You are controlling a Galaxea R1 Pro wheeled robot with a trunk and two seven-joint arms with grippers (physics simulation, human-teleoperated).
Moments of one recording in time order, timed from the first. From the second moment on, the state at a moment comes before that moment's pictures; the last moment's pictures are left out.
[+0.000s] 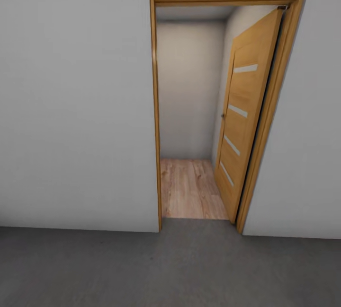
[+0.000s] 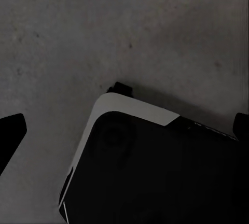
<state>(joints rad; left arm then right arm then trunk) -0.24 0.01 0.08 0.00 0.30 -0.01 0.11 -0.20 -0.02 0.05 0.03 -0.01 -0.10 0.01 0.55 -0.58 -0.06</state>
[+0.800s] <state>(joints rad) -0.24 0.01 0.08 0.00 0.30 -0.01 0.11 -0.20 -0.02 0.05 0.03 -0.01 -0.10 0.01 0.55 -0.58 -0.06</state>
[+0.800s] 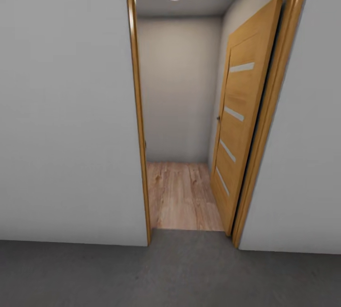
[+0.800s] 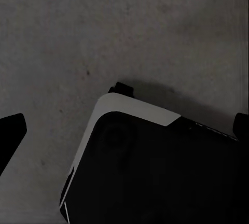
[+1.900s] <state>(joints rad) -0.24 0.02 0.08 0.00 0.30 -0.01 0.11 -0.20 -0.02 0.06 0.03 -0.01 -0.10 0.01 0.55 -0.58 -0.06</state>
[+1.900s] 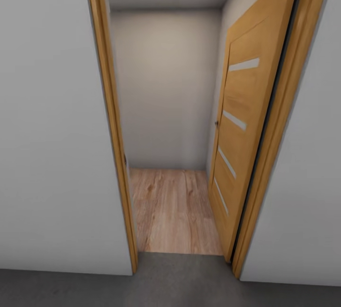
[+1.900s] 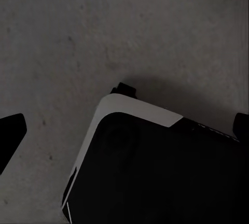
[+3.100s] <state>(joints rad) -0.24 0.02 0.08 0.00 0.30 -0.01 0.11 -0.20 0.00 0.06 0.03 0.00 -0.10 0.01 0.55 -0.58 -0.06</state>
